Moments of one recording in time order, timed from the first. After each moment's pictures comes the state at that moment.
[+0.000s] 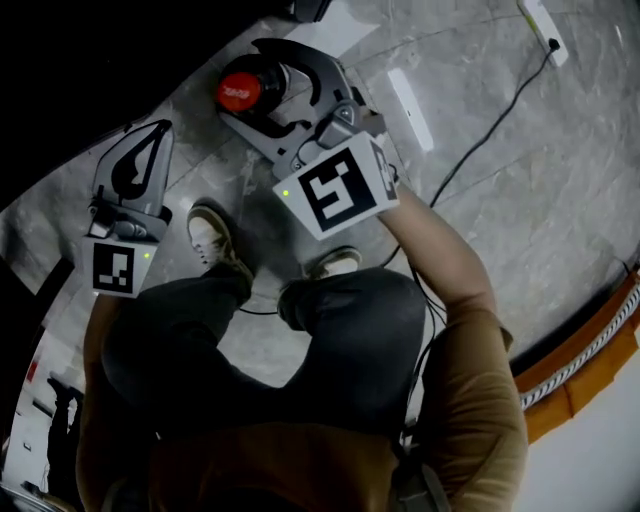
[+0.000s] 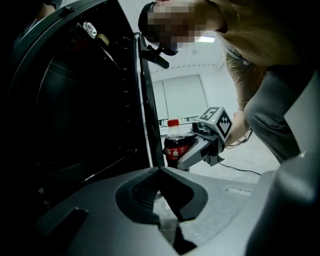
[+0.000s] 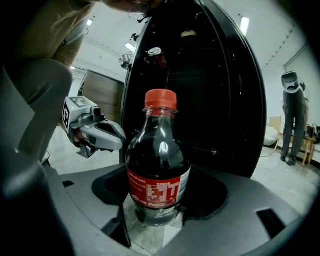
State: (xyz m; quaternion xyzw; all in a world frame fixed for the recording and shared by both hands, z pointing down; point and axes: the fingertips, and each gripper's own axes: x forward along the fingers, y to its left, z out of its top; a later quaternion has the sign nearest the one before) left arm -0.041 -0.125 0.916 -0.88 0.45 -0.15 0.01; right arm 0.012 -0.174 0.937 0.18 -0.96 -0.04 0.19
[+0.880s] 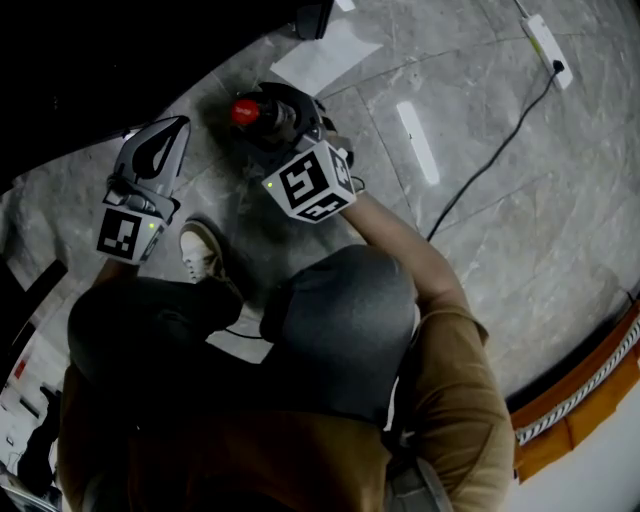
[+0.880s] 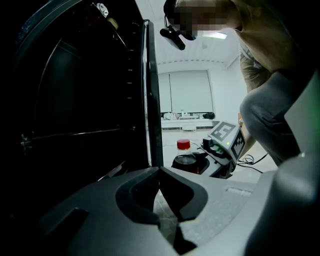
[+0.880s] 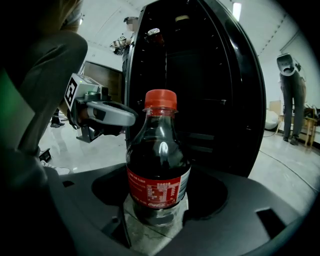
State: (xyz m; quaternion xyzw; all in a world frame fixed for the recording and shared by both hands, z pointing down) left arm -0.030 -0.129 0.984 -0.87 0.46 -0.16 -0.05; right arm 0.015 -0.146 1.061 0.18 -0.96 0.03 0.20
